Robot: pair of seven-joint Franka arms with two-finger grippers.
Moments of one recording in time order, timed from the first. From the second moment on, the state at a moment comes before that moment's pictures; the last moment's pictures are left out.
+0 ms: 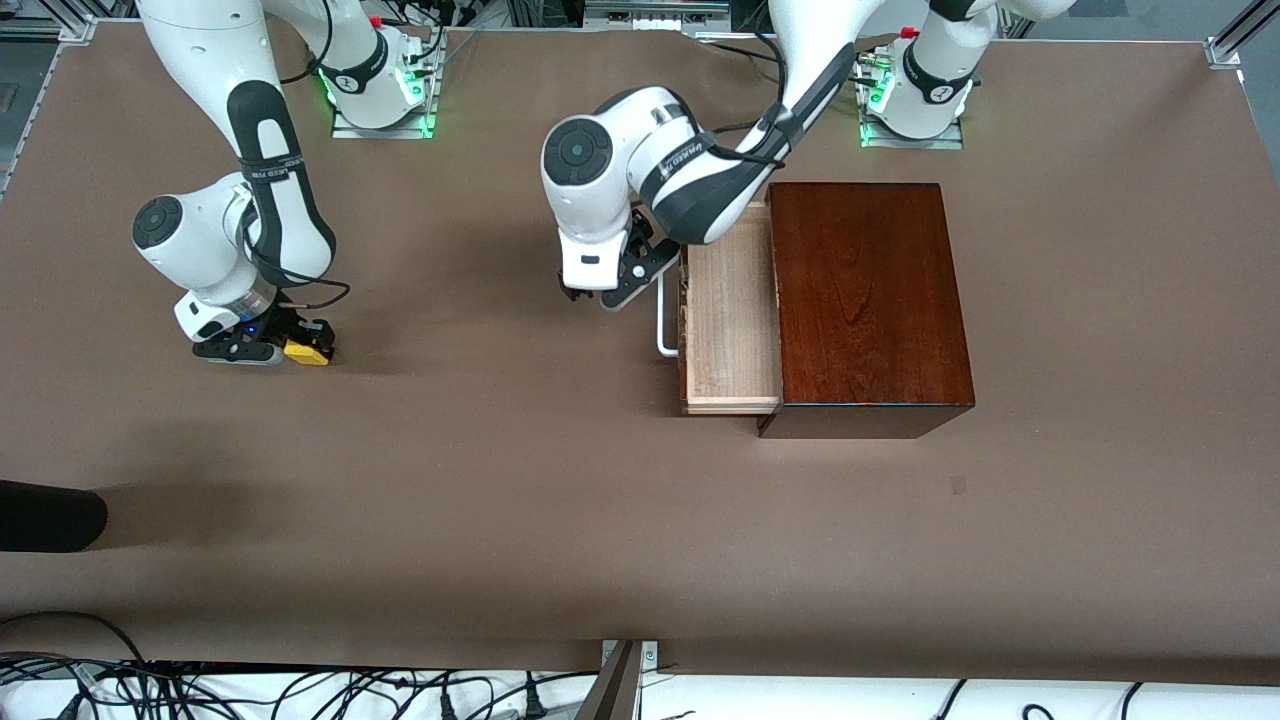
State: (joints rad) left arm -0.74 0.75 -0.18 -1.23 0.03 1.88 -1.67; right arm 0.67 0.46 -0.65 -2.34 0.89 2.72 -0.66
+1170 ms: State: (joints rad) left arm -0.73 0.77 -0.17 -1.22 0.11 1.88 -1.67; right arm 0.67 0.48 -0.72 -2.28 0.69 2.55 -0.76
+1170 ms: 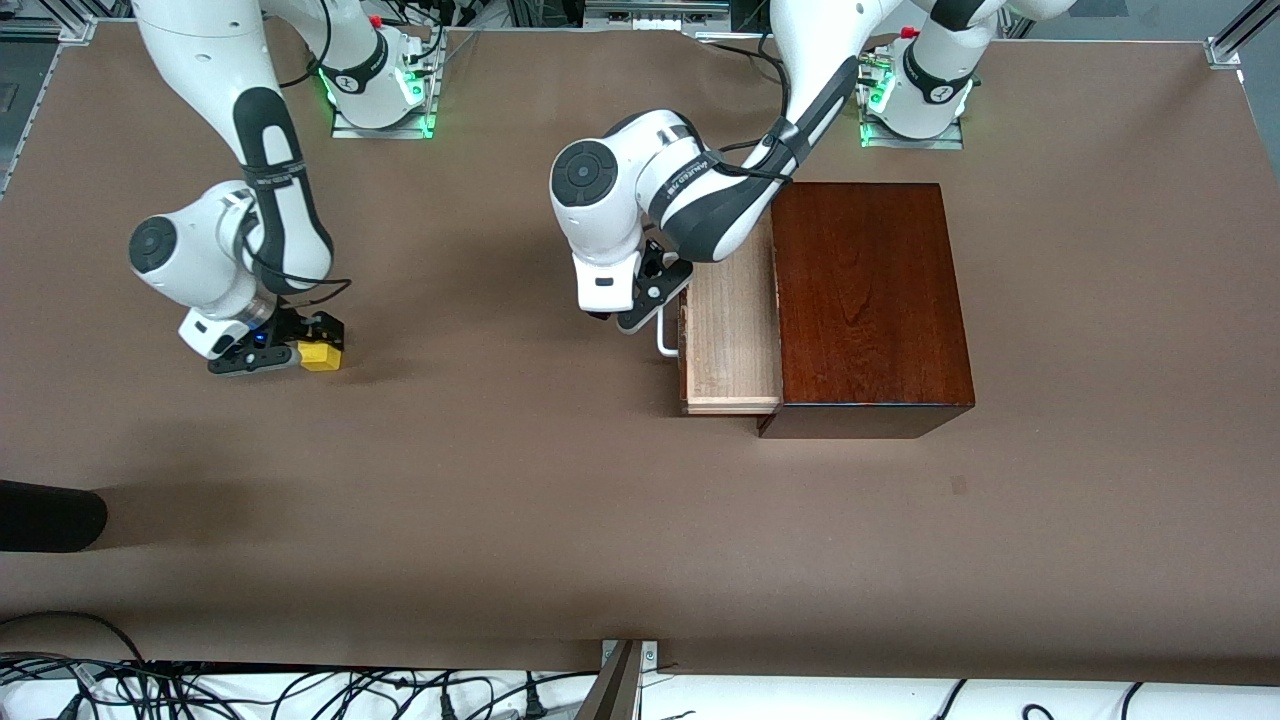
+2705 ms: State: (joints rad) left arm -0.65 0.74 -0.15 -1.24 0.10 1.82 -1.49; right arm 0.71 0.42 -0.85 -1.75 0.34 1.93 -0.56
